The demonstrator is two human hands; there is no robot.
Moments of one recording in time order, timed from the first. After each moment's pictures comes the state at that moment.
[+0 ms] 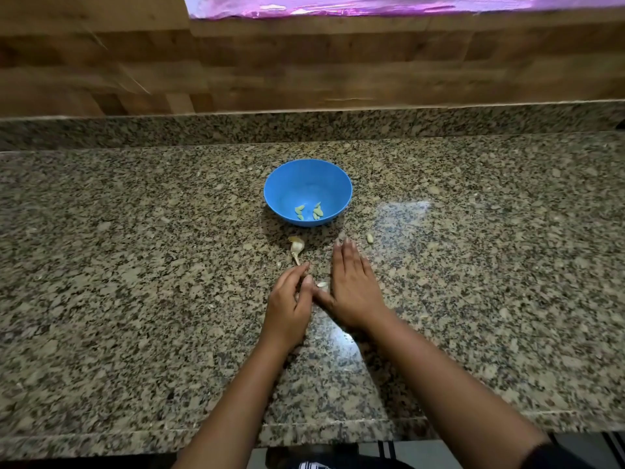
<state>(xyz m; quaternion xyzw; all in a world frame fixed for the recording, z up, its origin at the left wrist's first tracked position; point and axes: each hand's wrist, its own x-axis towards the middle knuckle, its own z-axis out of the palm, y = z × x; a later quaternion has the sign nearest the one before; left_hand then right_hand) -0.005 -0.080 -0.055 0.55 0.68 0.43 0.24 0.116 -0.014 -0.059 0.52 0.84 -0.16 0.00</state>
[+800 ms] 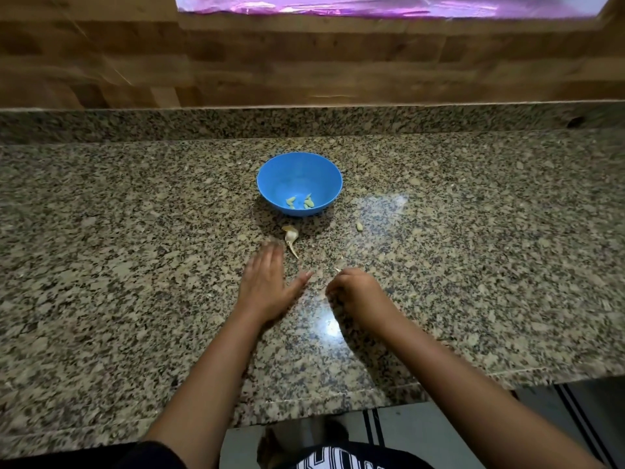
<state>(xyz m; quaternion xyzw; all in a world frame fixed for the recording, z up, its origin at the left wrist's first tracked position) -0.048 -0.068 -0.066 0.67 0.72 0.06 0.14 0.136 -0.060 -0.031 0.51 0.81 -0.26 -0.13</state>
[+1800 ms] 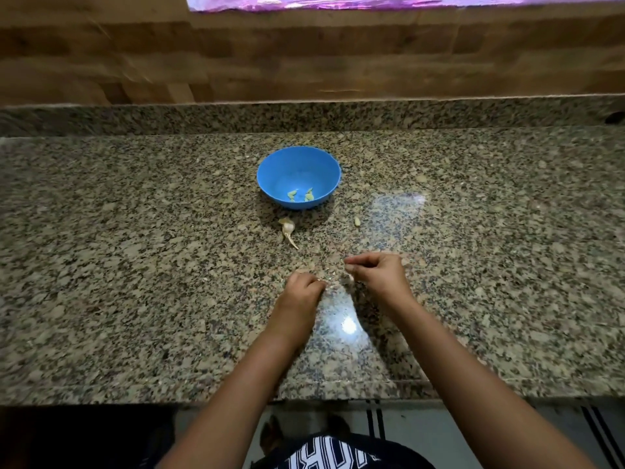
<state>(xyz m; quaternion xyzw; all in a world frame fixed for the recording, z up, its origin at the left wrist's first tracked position) 0.029 -0.105 -0.070 0.70 0.66 0.24 0.09 0.171 -0.038 -0.019 0.55 0.48 -0.58 -0.34</state>
